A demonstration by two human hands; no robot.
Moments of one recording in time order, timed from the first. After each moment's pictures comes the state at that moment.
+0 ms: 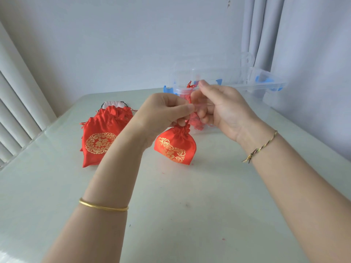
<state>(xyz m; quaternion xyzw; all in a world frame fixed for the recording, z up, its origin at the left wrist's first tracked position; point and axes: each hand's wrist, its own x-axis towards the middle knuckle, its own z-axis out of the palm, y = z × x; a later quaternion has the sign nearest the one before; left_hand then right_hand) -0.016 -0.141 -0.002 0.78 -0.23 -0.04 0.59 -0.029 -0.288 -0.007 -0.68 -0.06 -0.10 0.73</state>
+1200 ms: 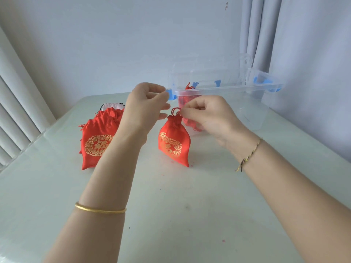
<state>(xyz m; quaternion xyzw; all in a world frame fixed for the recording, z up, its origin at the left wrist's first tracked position) -0.009 -0.135 0.003 0.76 -0.10 0.10 0.64 -0.025 -0.275 -0.019 -0.79 -0.07 -0.16 0.59</state>
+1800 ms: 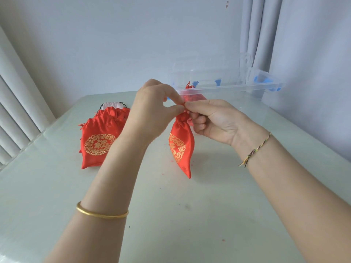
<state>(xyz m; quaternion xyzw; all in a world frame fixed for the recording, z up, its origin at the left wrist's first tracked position) -0.014 -0.139 0.003 0.88 -0.23 0.22 0.36 -0.021 -0.284 -0.015 -0.59 0.00 0.04 0.80</state>
